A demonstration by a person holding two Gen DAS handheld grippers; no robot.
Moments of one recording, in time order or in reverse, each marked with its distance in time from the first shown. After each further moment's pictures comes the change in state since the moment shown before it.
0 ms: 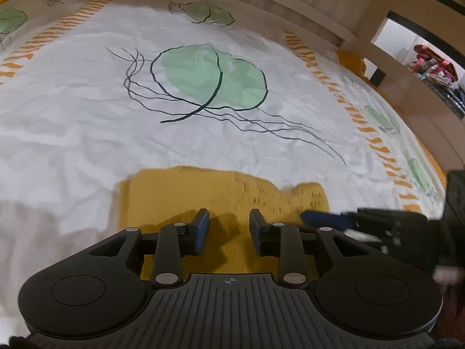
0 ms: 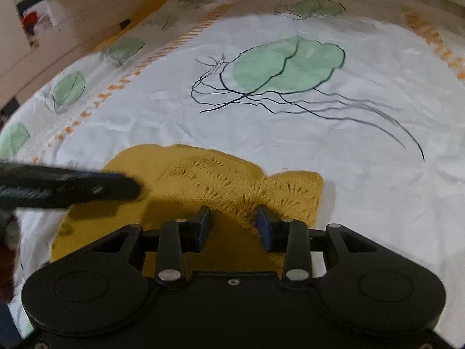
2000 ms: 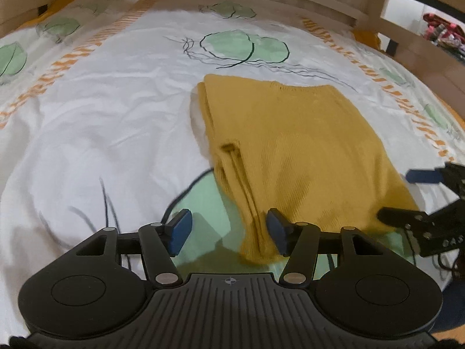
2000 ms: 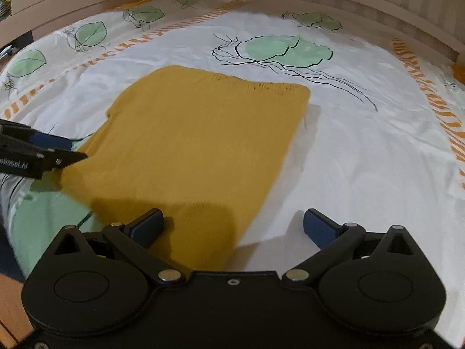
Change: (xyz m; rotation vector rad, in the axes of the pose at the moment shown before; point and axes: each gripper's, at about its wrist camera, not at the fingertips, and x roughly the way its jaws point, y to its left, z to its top) left arm -0.113 0.005 -0.140 0.085 -0.017 0.207; right arm -0.088 0.051 -0.114 -0.163 -0.002 -0.152
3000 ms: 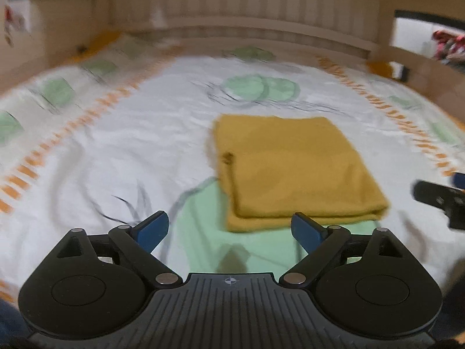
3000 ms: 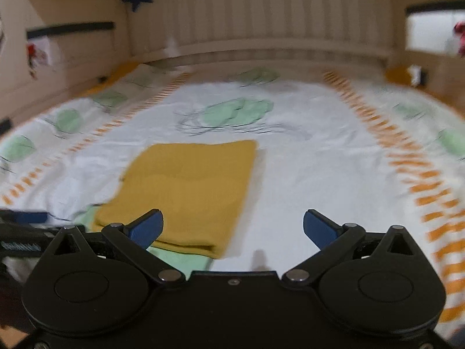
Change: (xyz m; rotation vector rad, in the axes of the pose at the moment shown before) left arm -0.070 -0.054 -0.035 0.020 -0.206 0.221; right arm -0.097 0.025 -0.036 0.232 -0.276 -0.191
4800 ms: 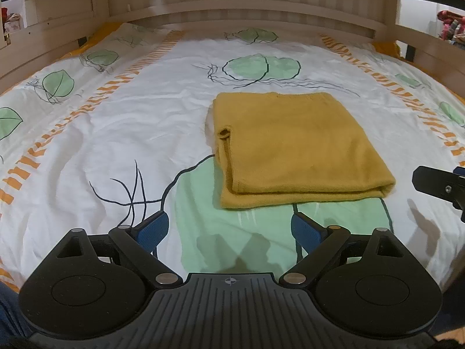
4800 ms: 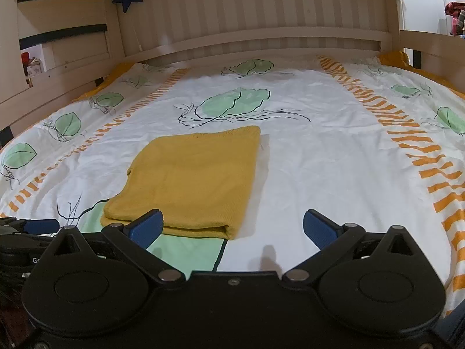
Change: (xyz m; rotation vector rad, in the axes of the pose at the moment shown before) left arm 0.009 -0.013 -0.010 0.012 0.092 -0.005; right arm -0.003 0.003 -0.011 0.091 0.030 0.054
